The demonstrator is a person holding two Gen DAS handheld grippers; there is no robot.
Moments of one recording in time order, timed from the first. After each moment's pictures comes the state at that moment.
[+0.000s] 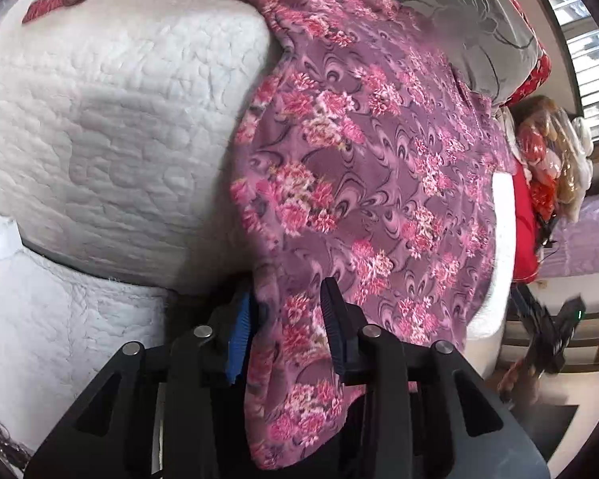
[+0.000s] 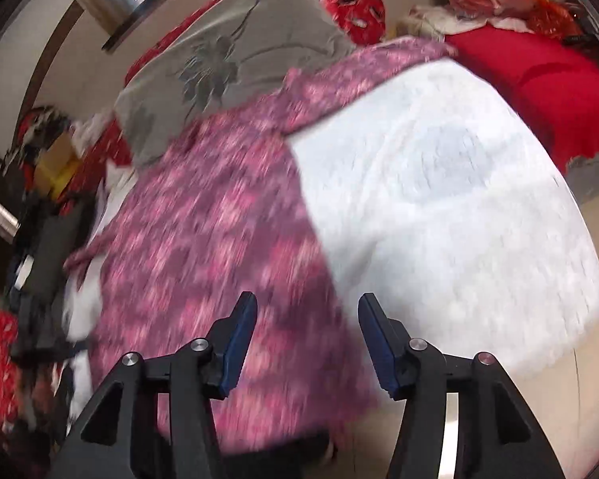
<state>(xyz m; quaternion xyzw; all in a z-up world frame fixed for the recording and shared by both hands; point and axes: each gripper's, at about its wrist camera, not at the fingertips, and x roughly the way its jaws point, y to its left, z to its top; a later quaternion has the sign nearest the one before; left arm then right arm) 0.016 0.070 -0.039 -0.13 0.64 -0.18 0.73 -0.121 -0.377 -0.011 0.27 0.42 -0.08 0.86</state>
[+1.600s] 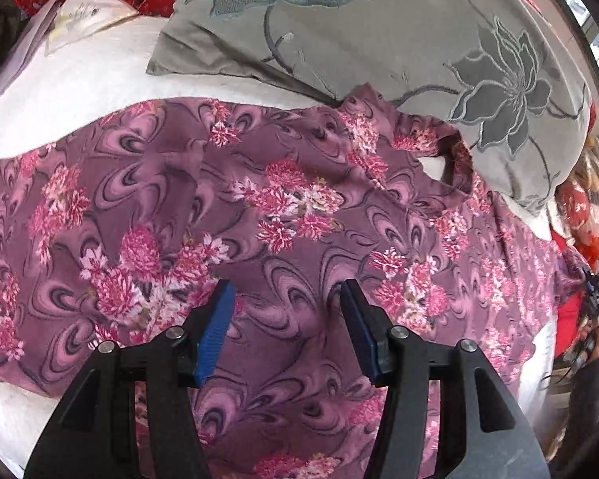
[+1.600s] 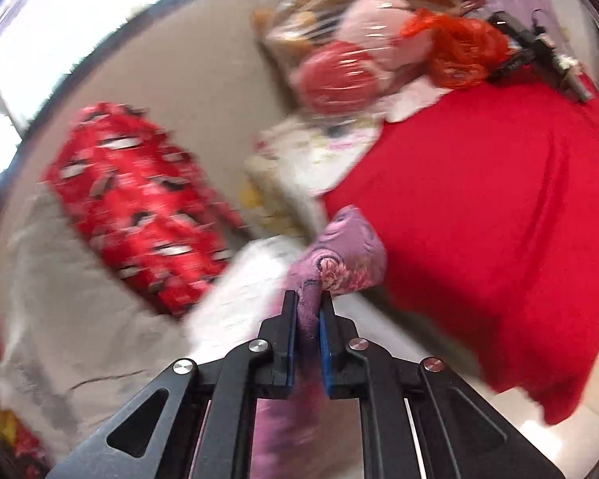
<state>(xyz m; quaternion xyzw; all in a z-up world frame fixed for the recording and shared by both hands) 0.263 -0.070 -0.049 -0.08 0.56 -0.14 0.81 0.072 -0.690 -0.005 0.38 0.22 -0.28 0.85</state>
